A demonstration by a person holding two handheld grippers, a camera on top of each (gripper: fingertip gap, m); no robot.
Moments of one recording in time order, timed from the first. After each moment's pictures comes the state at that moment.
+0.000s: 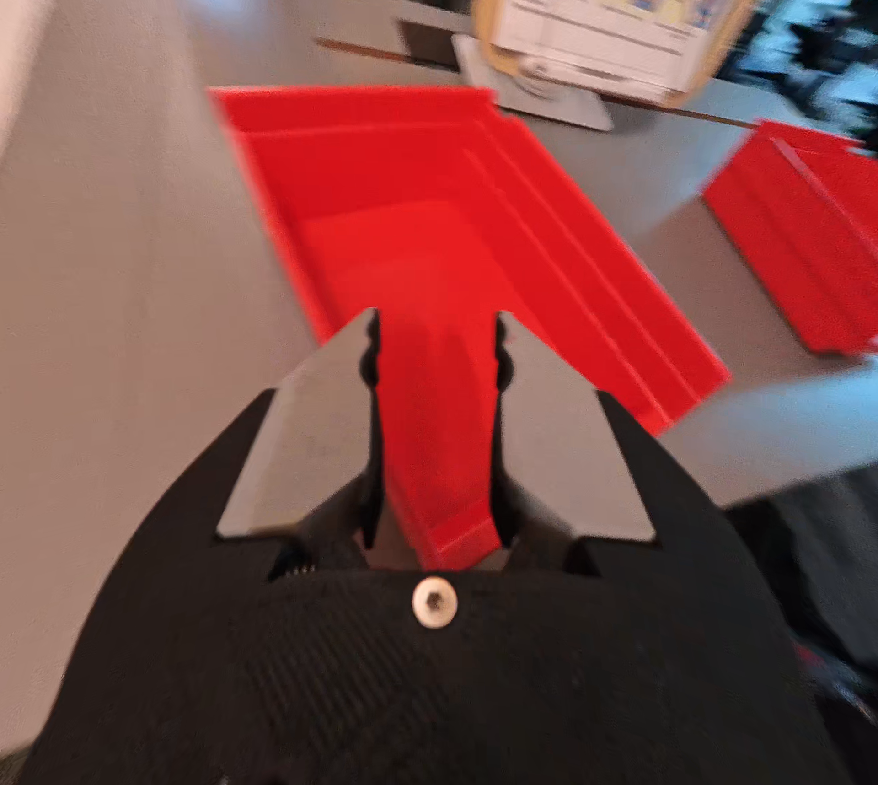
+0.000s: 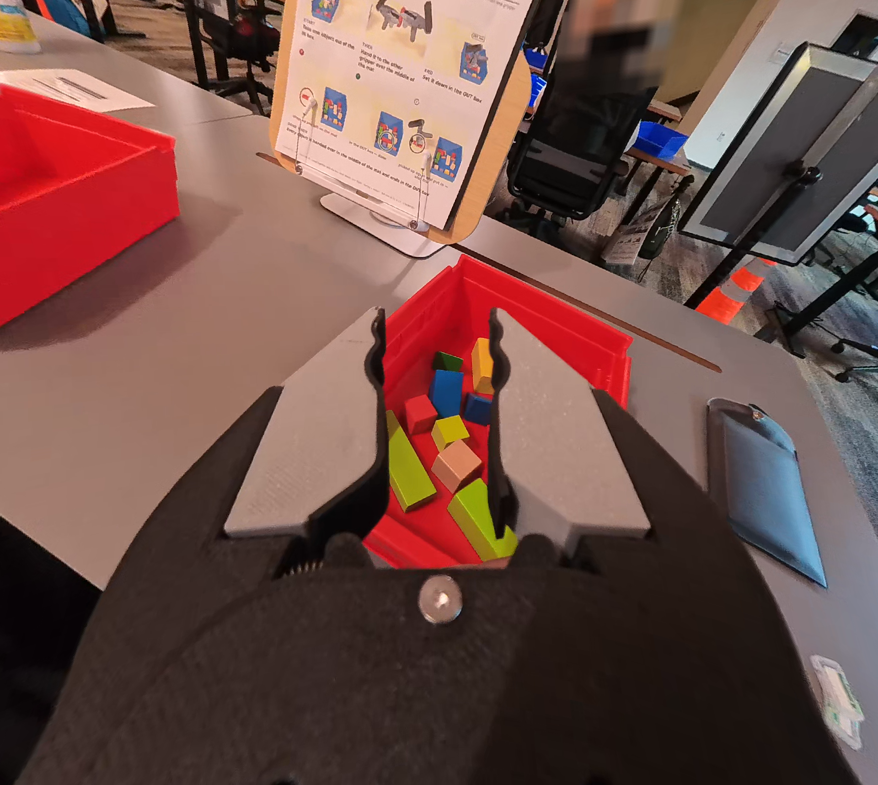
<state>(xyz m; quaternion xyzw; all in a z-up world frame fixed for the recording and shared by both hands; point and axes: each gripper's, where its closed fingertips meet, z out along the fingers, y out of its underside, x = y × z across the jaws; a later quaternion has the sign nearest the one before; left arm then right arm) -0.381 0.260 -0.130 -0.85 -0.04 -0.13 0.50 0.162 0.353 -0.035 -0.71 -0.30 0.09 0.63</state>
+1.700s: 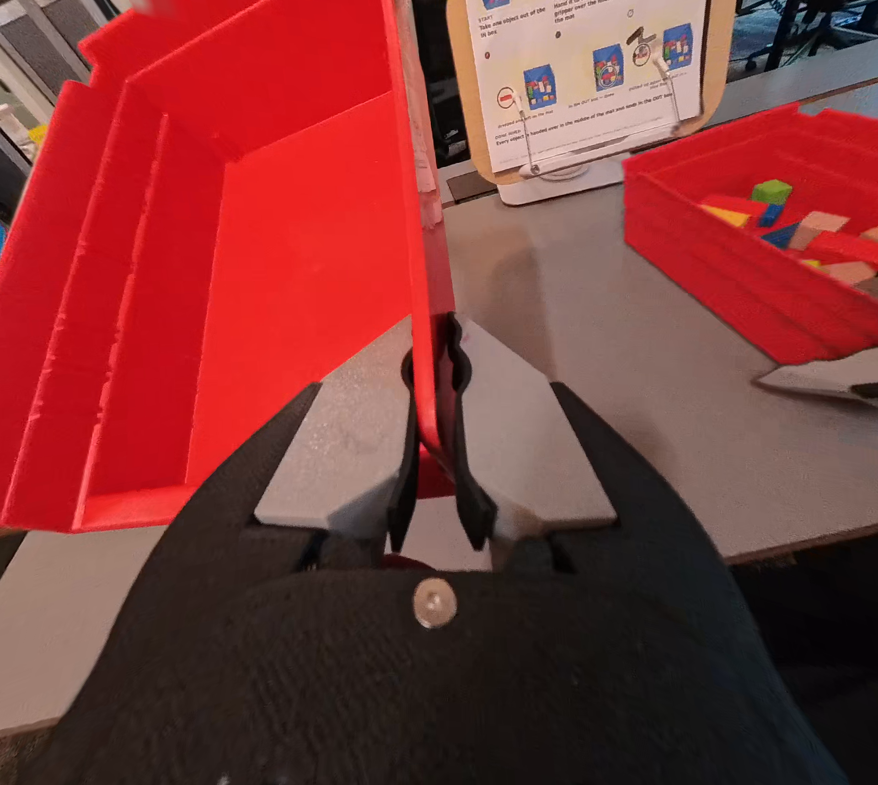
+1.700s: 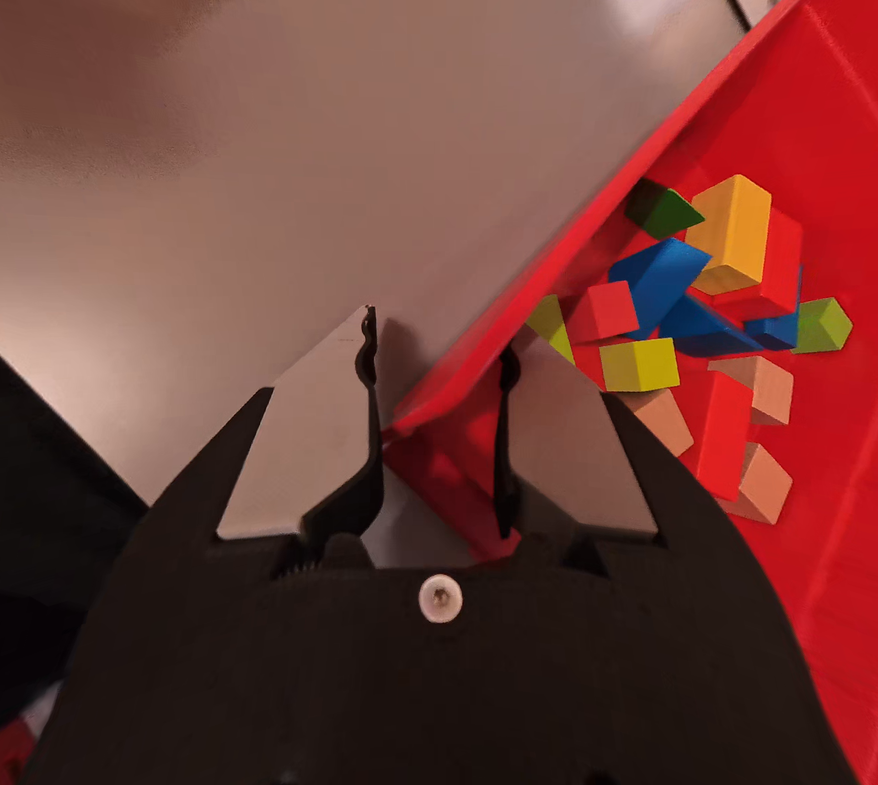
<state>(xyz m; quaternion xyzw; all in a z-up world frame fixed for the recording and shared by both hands) -0.321 0.225 -0.052 -0.78 0.06 0.09 0.61 -0.090 0.312 -0.235 -0.78 -0.50 0.04 0.38</state>
